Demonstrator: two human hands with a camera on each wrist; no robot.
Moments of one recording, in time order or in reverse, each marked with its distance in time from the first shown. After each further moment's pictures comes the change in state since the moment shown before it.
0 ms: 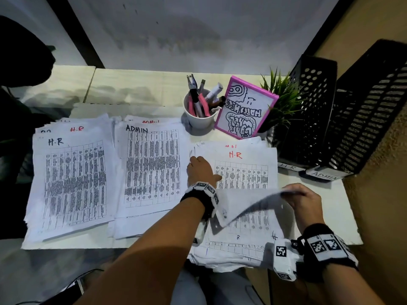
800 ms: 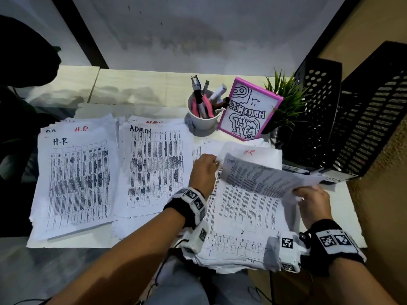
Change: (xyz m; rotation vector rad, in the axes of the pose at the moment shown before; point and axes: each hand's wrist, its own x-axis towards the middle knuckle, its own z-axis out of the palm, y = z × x) left_hand -0.014 -0.019 -0.007 -0.788 0.137 0.293; right_hand 0.015 -0.014 -0.001 0.121 0.074 0.122
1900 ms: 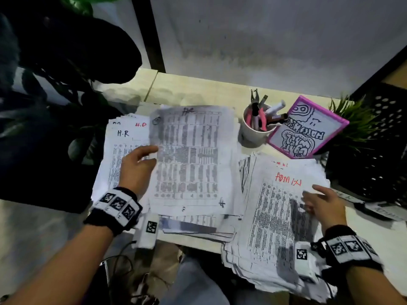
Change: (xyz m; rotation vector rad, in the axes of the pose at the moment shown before) left_hand -0.040 -0.034 -0.260 -0.269 0.464 -0.278; right_hand 0.000 0.006 0.087 -0.280 -0.045 -0.007
